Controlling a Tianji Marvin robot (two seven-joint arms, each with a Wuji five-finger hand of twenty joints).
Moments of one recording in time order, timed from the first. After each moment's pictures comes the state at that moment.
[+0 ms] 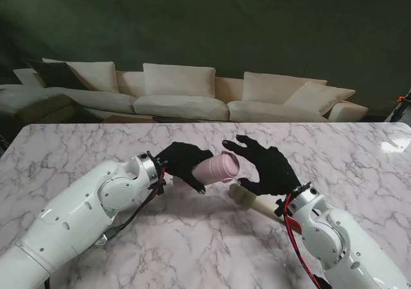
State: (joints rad) left arm 1.12 -1.08 -0.87 -1.37 0.74 -0.46 -0.05; right arm -1.61 -1.09 1.28 -1.63 -0.89 -0.38 -0.24; left_hand 0.83 -0.64 0.04 -0.05 0.57 0.21 0.68 0.80 0.95 0.15 0.36 0.76 0.95 0.18 0.55 0.67 0.63 0.15 1.21 0.50; right_hand 0.41 -0.55 0.99 -0.02 0.17 -0.30 -0.03 0.16 0.20 0.03 0.28 0.18 0.52 0.12 0.22 0.27 0.26 0.46 1.00 0.48
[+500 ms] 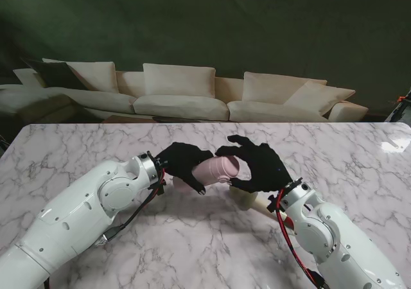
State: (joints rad) left arm 1.12 -1.08 -0.87 -1.37 0.74 -0.46 -0.06; right arm -1.54 -1.09 1.21 -1.59 -0.90 -0.38 -0.27; left_hand 0.83 -0.64 0.04 -0.05 0.57 0.21 0.68 0.80 0.95 0.15 0.36 0.76 0.95 0.18 0.55 0.67 0.63 0.15 1.21 0.50; right_hand 0.36 -0.56 0.87 -0.08 0.17 -0.39 0.48 0.71 0.20 0.03 0.48 0.25 0.61 0.07 0.34 0.34 0.29 0.46 1.03 0.49
